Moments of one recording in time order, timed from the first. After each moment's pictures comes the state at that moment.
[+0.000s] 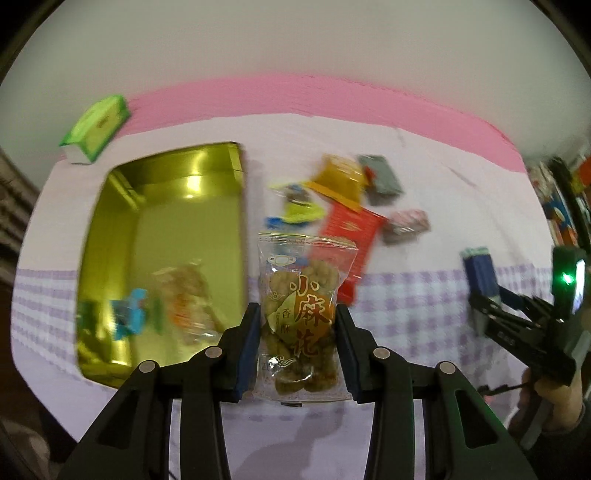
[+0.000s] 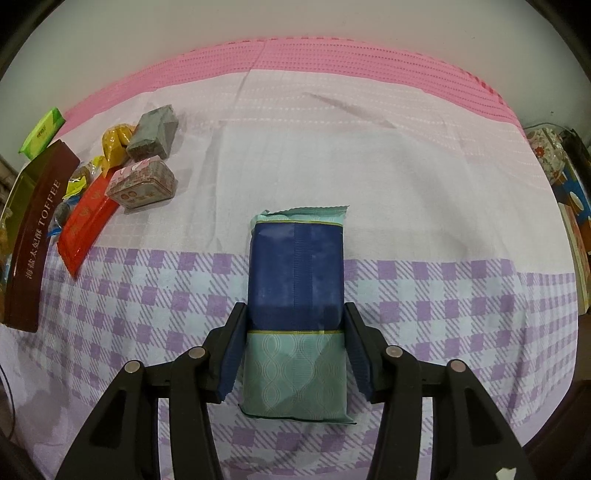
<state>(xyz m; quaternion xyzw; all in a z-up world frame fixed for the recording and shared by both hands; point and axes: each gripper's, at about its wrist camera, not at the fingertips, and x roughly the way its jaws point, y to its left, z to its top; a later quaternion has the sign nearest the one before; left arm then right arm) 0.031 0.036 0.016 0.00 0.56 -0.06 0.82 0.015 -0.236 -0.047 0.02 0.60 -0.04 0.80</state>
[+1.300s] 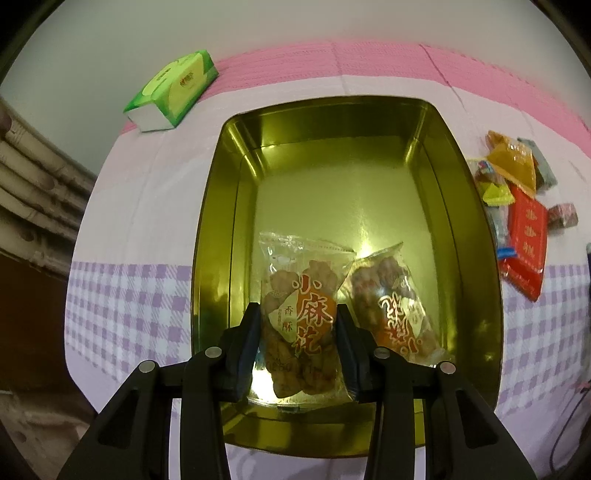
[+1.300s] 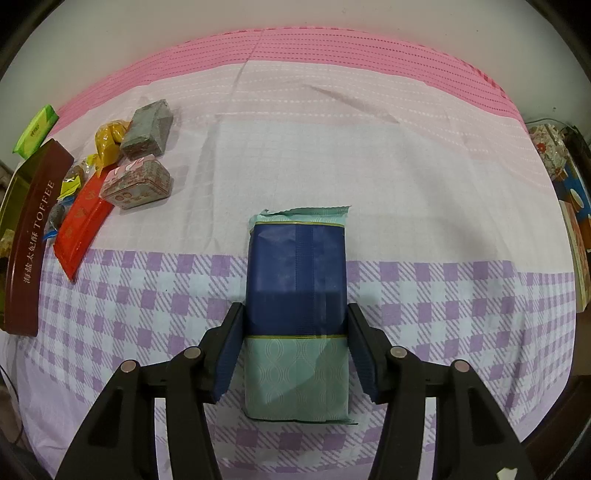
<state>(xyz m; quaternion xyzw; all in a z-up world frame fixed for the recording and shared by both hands) 0.057 0.144 -0.039 0.08 0.59 0.05 0.80 0.021 -0.235 -0.049 0.03 0.62 -0.05 0.79</state>
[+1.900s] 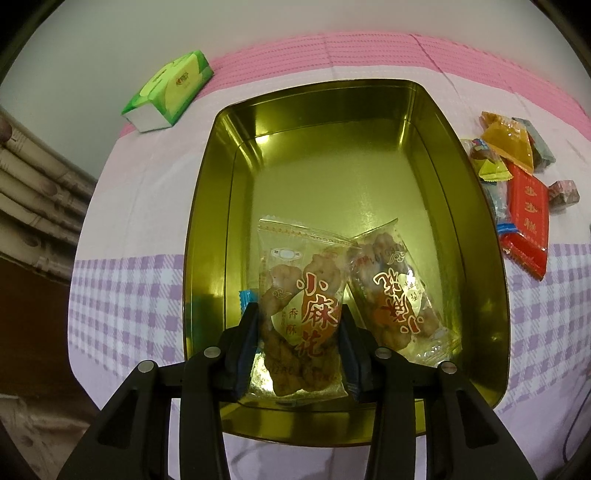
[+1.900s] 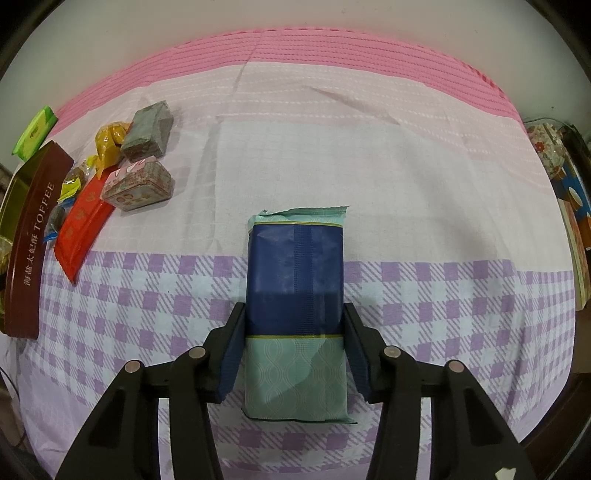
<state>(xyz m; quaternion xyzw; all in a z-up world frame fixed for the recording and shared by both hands) 0.044 0.138 -0.046 0.10 0.59 0.05 0.80 0.022 -0.235 -0.048 0.03 0.62 -0.05 0.78</state>
